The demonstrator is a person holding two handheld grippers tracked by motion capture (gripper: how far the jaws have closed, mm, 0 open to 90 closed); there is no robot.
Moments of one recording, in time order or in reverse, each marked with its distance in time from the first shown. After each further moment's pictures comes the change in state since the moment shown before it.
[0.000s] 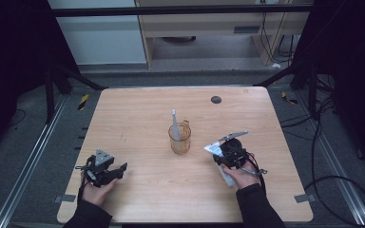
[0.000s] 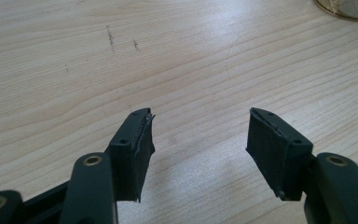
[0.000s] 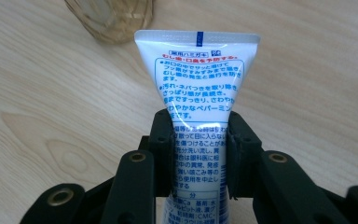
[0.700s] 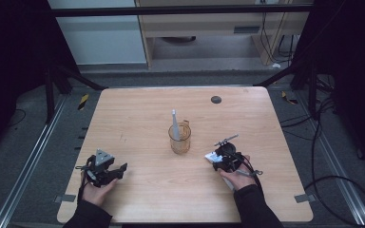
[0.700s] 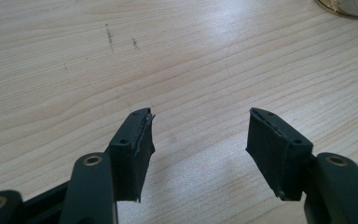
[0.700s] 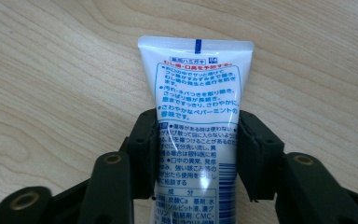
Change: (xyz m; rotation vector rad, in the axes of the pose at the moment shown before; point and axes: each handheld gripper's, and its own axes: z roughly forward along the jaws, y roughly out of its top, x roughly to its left) left arm 0.001 0.000 0.001 0.005 -0.004 0.002; right arm -0.001 -0.010 0.036 0.165 -0.084 -0.017
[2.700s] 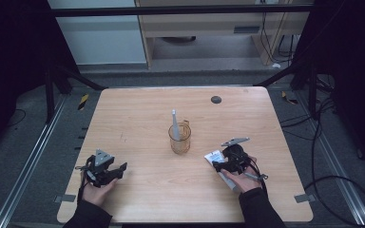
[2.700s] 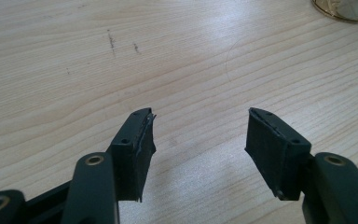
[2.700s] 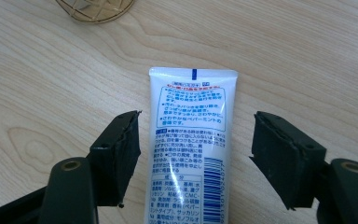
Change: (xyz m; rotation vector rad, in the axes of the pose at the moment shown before) left arm -0.001 0.000 -0.001 -0.017 0.005 0.002; right arm -0.009 -0.014 -0.017 -0.171 0.055 -0.001
